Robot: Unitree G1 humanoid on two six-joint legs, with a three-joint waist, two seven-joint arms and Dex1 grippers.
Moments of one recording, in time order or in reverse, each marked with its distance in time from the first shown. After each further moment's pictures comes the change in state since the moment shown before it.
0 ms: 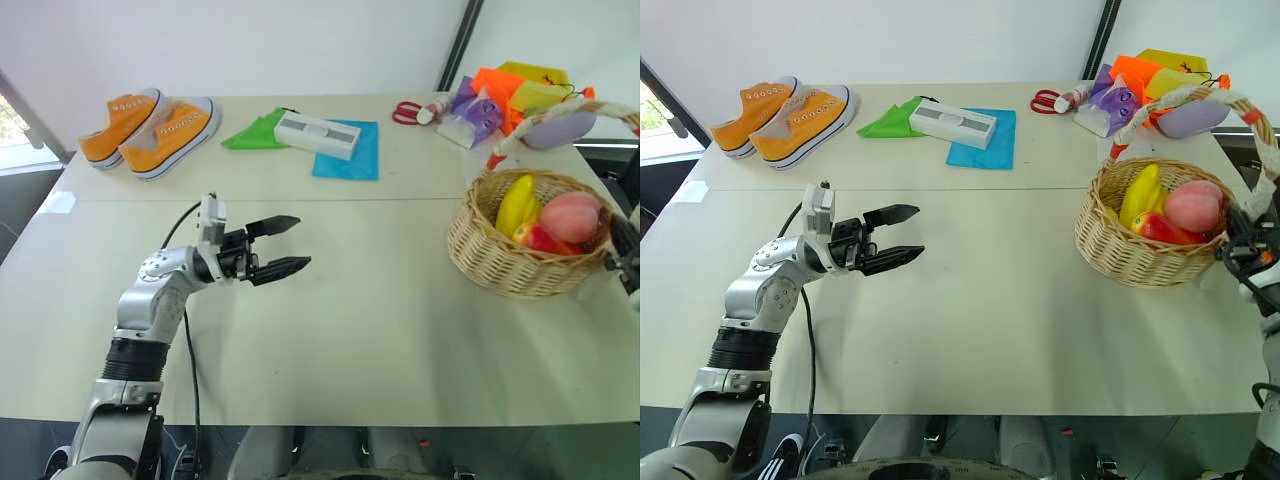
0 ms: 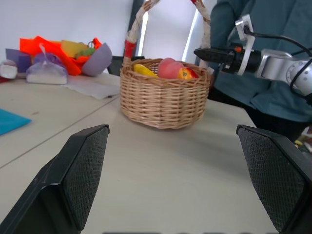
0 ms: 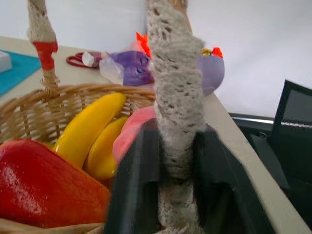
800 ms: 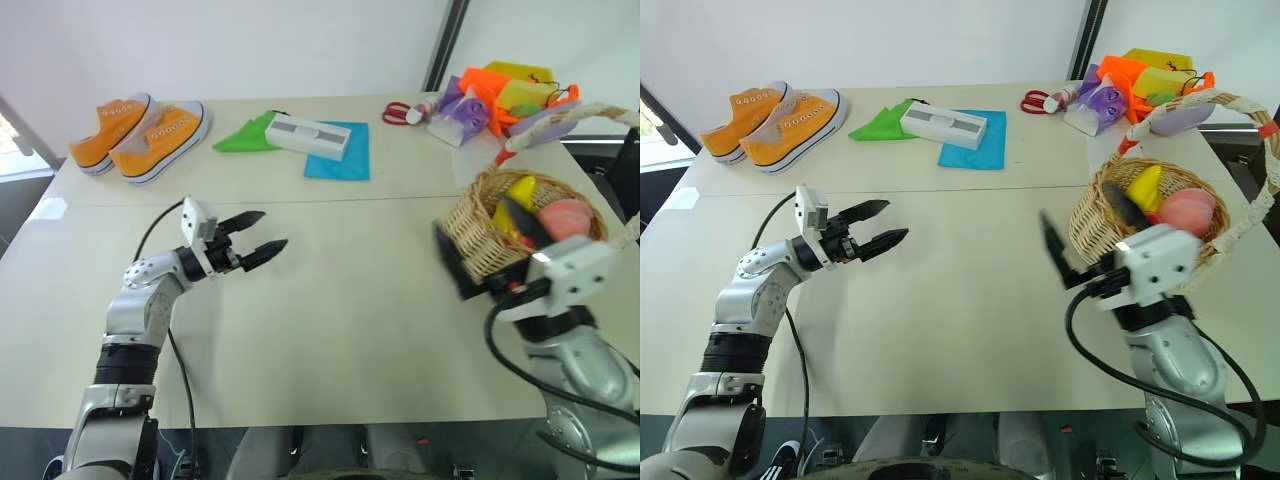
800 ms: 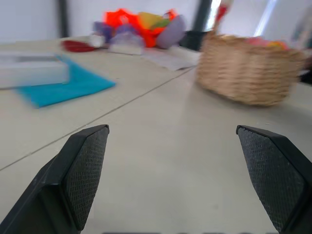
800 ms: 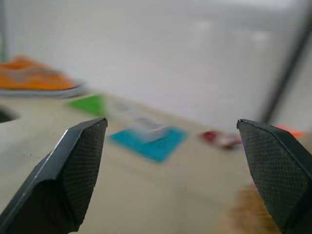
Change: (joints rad) left arm 0.046 0.030 0.088 0.075 0.157 -0.064 0.275; right arm 0.064 0.129 0.560 -0.369 -0.066 -0.179 0.063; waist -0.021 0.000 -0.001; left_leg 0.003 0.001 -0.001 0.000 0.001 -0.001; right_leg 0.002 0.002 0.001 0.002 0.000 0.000
